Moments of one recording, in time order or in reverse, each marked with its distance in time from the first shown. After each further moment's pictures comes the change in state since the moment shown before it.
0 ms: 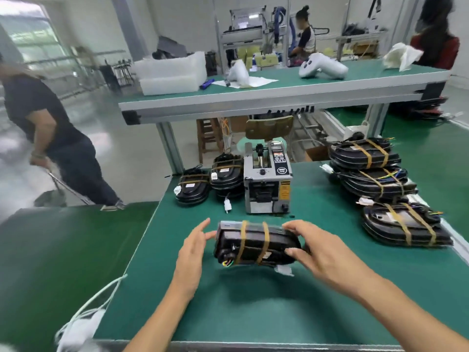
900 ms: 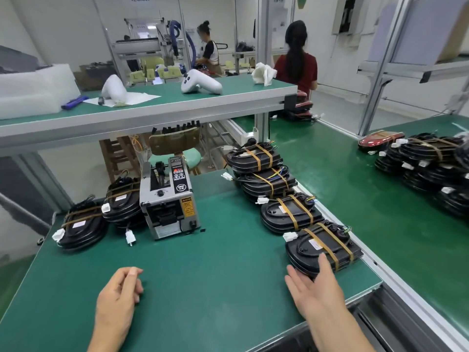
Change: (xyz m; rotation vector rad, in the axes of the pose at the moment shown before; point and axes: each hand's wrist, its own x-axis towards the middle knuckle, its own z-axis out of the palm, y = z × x) left_hand 0.028 -0.025 0.066 0.114 0.053 0.037; right_hand -0.102 0.064 -0.017 1.858 1.236 1.179
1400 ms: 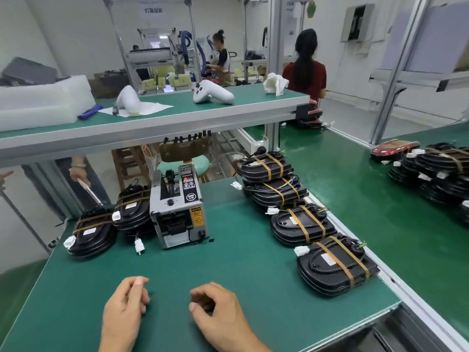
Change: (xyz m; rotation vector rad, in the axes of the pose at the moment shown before) left_hand 0.004 -0.004 -0.001 -0.007 0.045 0.003; right_hand 0.005 0.164 0.032 -1.267 -0.942 -0.675
